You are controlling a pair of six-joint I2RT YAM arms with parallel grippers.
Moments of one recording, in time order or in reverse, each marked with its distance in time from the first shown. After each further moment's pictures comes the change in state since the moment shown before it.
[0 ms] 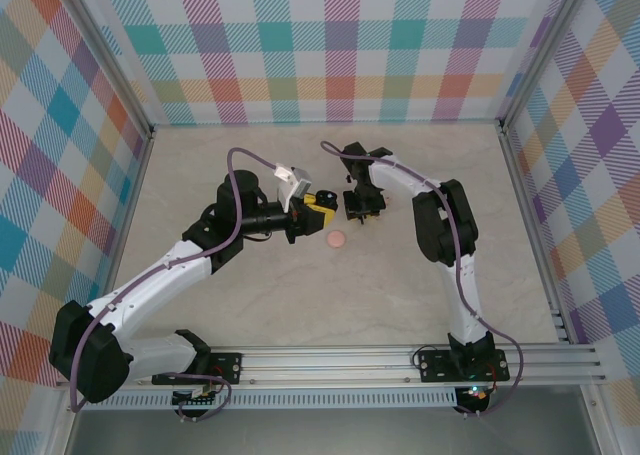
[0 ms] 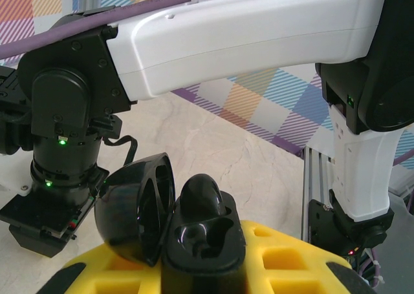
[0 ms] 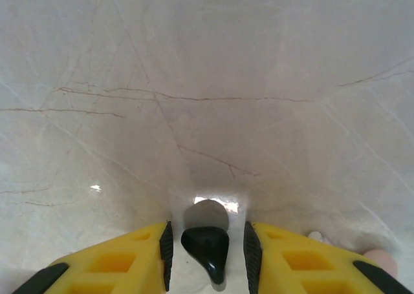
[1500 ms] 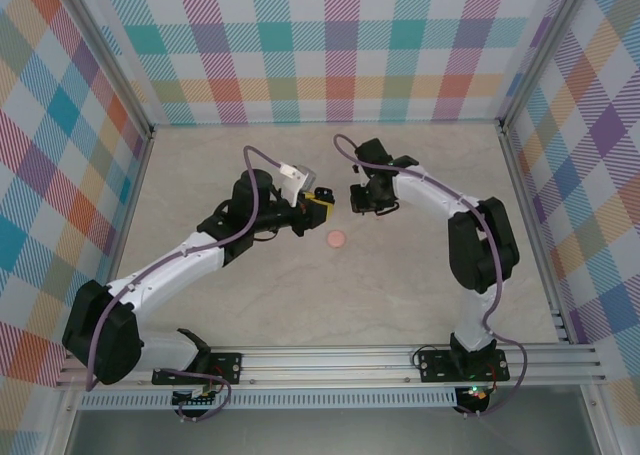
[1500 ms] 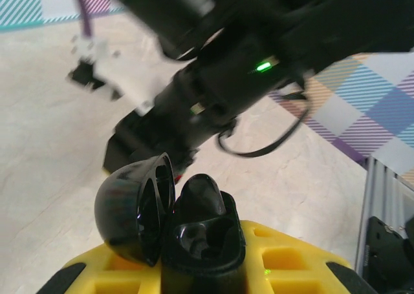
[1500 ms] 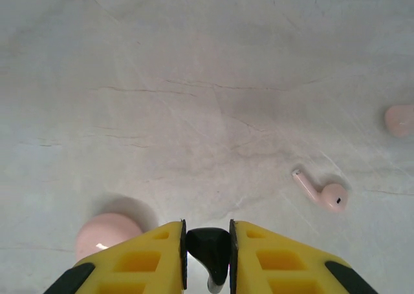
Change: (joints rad) left arm 0.001 0.119 0.008 -0.019 -0.207 -0.061; right arm -0.002 -0.367 -0.330 0.274 -0.043 -0.015
